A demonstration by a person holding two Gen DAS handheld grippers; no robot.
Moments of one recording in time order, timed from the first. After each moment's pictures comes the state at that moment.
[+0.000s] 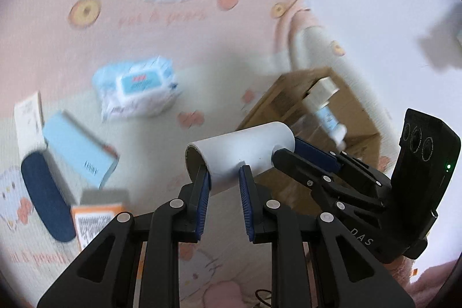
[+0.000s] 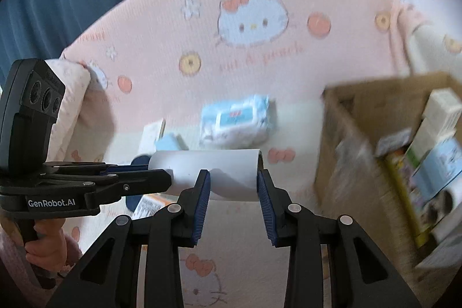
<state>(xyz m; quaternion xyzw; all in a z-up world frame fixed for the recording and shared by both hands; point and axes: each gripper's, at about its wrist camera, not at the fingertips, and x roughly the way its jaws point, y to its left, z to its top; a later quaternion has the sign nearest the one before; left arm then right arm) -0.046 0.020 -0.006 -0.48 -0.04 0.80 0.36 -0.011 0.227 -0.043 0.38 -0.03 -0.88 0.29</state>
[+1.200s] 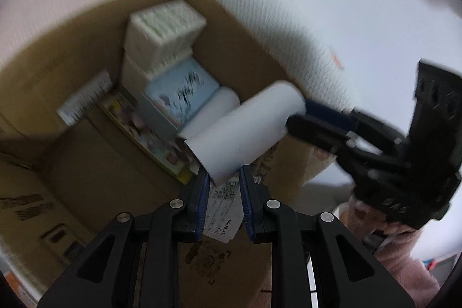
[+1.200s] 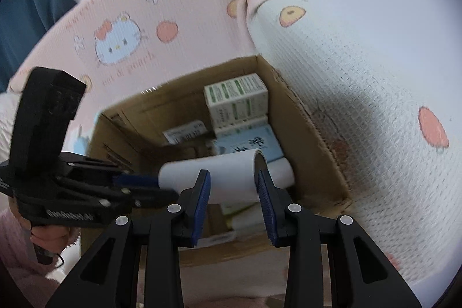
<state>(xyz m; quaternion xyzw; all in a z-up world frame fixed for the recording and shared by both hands) 0.000 0.344 -0.034 -0.60 0.02 0.62 0.51 -0.068 0.513 -0.024 0.47 -0.01 -0.87 0.16</state>
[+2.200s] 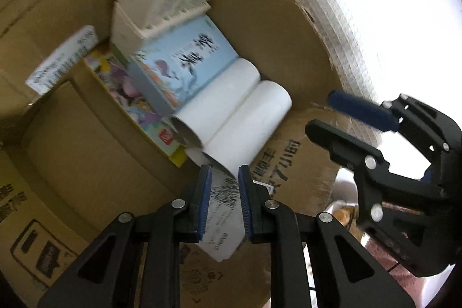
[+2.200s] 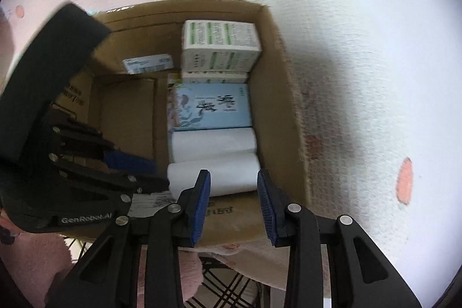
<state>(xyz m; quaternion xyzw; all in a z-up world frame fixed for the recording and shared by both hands) 0.010 0.345 -0.074 -0.68 0.02 0.58 0.45 -0.107 0.477 -0.037 0.60 0.20 -0.77 0.13</state>
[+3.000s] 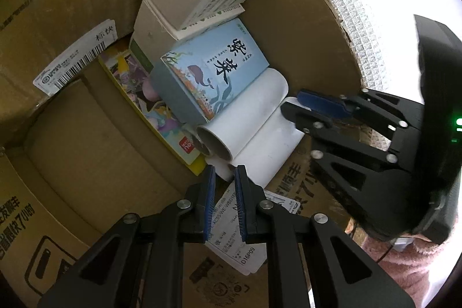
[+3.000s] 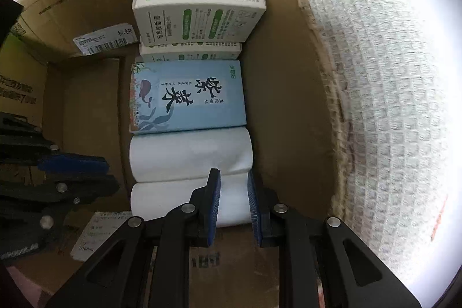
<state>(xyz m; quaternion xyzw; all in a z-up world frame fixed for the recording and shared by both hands) 0.026 0.308 -0.099 -0.69 0.02 0.58 0.43 -0.157 0.473 -0.114 0.65 0.23 -0.72 0.09</state>
